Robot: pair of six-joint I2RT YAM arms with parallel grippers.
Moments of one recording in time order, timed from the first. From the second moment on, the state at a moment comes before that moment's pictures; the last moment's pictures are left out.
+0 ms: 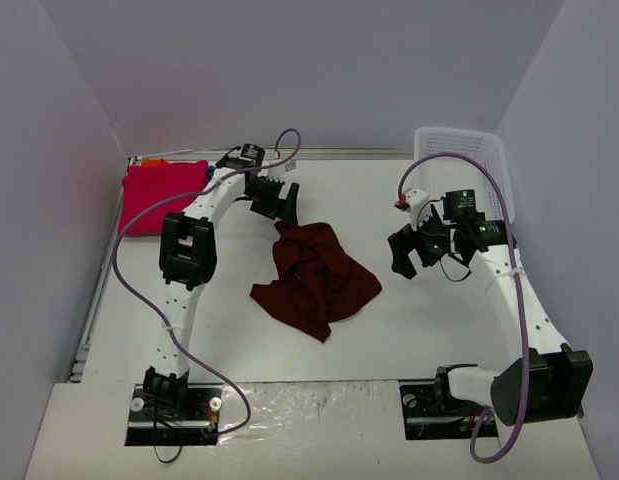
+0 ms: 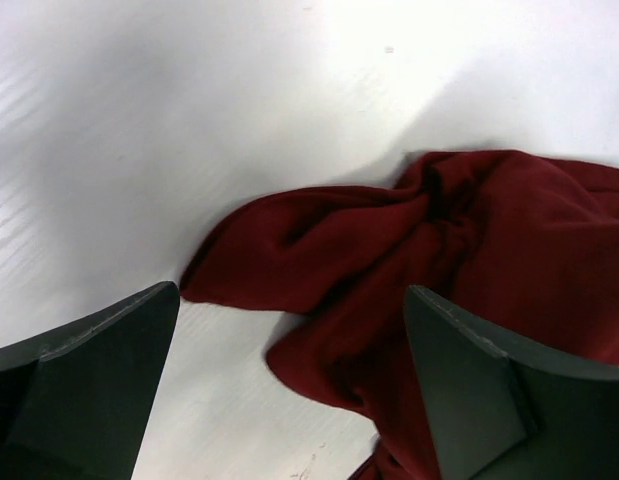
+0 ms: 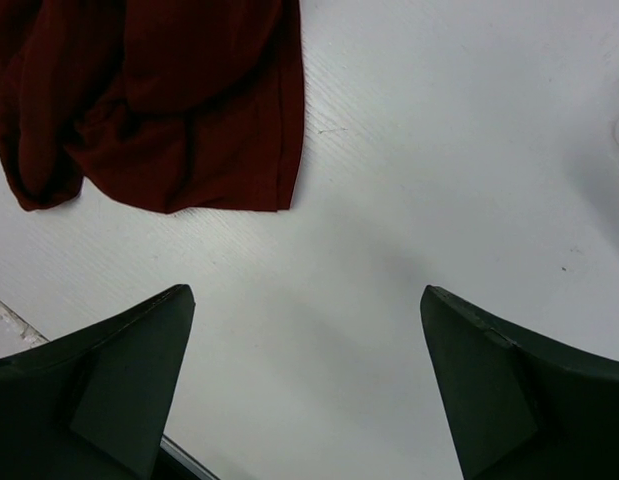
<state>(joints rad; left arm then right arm) -0.29 2.41 2.19 -0.91 0.63 0.12 0.11 1.23 1.11 -0.86 -0.42 -0.47</state>
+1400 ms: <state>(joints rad) -0.31 2.47 2.19 -0.99 0.59 0.14 0.73 1.92 1.54 -0.96 -0.32 -0.48</state>
